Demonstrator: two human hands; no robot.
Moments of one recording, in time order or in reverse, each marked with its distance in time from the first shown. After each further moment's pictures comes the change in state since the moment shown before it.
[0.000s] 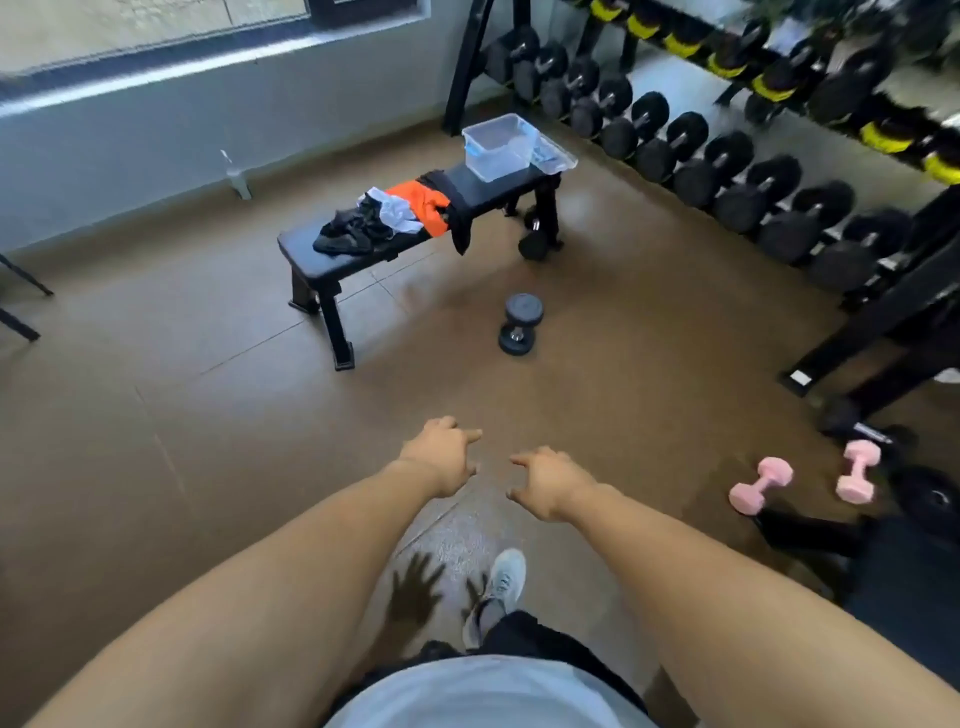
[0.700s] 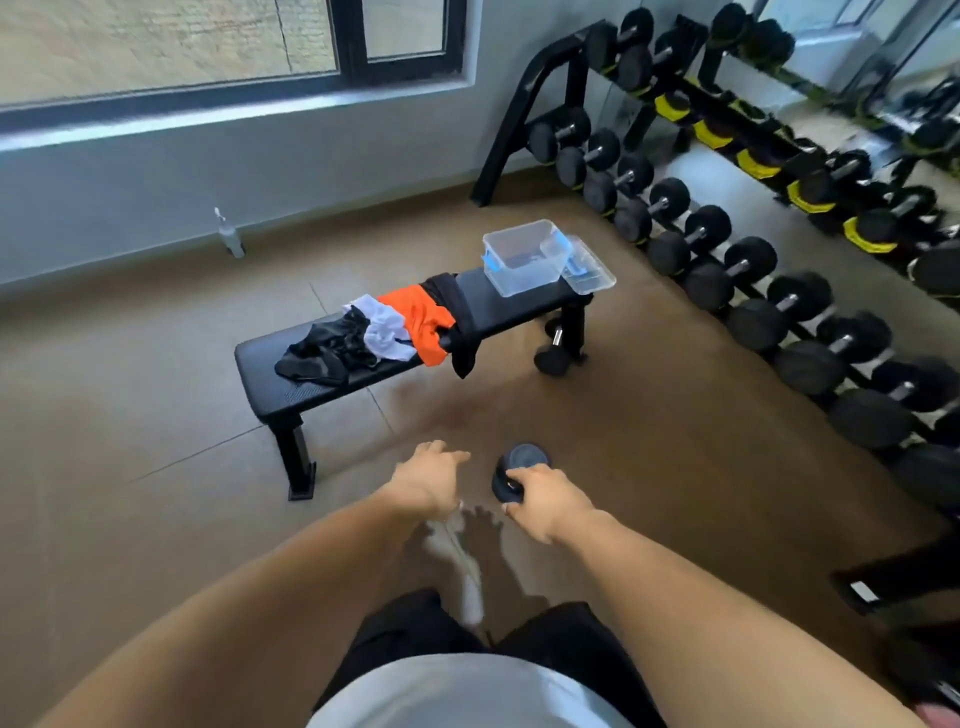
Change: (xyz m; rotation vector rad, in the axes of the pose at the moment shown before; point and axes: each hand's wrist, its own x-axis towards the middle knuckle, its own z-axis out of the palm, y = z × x) left_hand 0.437 -0.033 -0.281 -0.113 0.022 -0.113; right_hand 0.401 0.036 -0.370 -0.096 0.023 -0.071
